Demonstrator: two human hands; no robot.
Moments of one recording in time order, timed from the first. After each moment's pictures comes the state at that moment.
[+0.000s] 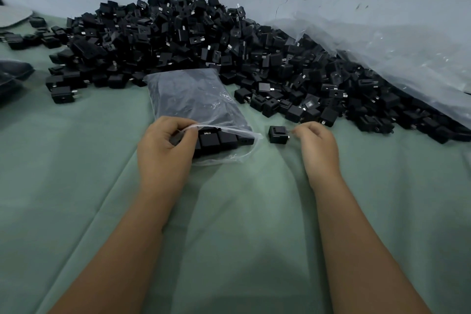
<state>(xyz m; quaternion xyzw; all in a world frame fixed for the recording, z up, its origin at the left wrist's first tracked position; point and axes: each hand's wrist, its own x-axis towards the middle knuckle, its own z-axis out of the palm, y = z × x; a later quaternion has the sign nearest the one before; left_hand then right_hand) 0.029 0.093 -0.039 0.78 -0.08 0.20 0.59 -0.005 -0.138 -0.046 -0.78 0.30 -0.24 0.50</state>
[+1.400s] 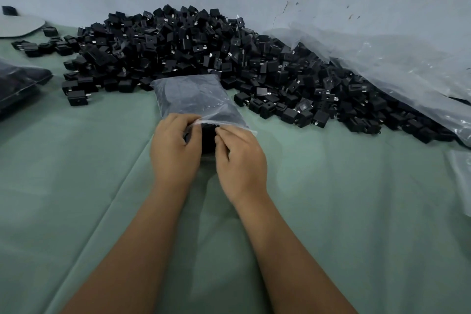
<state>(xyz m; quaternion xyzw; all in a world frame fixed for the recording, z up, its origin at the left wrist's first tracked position) 0.028 0.090 -0.039 0.82 -0.13 0.29 0.48 -0.020 -0.011 -0.043 -0.88 0.02 -0.38 0.30</state>
